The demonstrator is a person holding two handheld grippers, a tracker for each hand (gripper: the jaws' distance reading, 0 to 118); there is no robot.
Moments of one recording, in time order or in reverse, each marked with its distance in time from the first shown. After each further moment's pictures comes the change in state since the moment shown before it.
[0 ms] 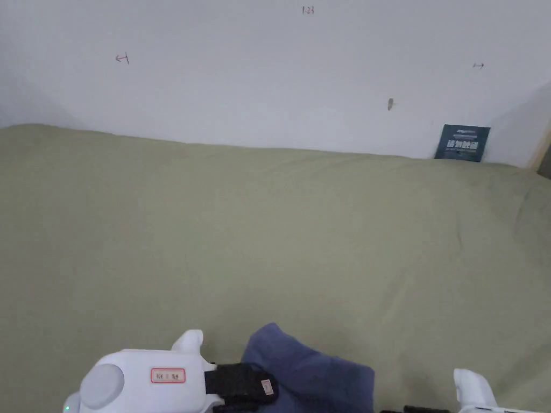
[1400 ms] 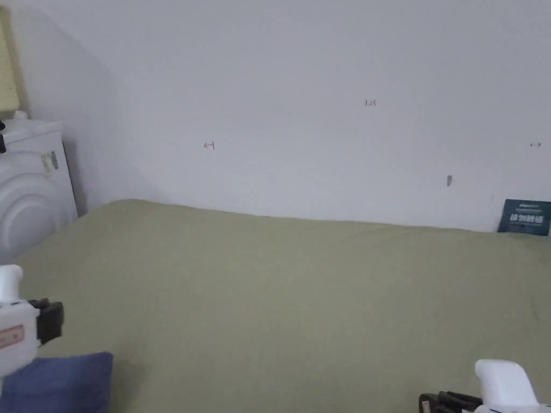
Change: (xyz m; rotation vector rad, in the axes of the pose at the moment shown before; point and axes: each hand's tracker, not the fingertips) left arm 0.053 -0.003 0.286 0.742 0.847 -0.391; right arm -0.176 0.010 0.011 0.294 -0.342 0.360
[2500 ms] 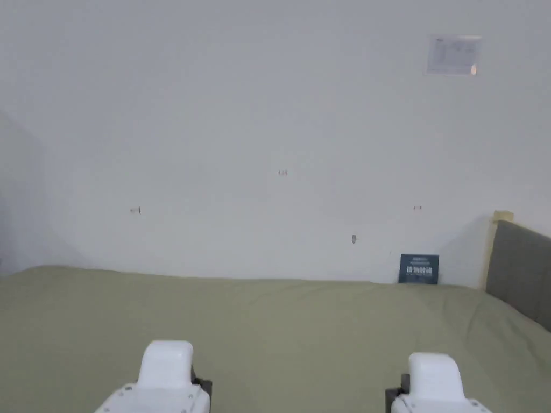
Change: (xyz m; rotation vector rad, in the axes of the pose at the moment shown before) left arm 0.244 -0.075 0.092 0.171 -0.146 -0.186; right arm 0.001 -0.001 0.103 0.333 -0.489 0.020
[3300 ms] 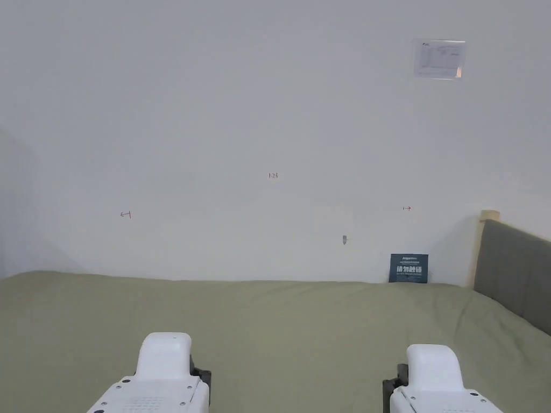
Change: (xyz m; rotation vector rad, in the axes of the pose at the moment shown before) left arm 0.006 0.011 0.007 0.035 -0.017 0.011; right arm 0.007 0.009 0.014 0.031 0.006 -0.005
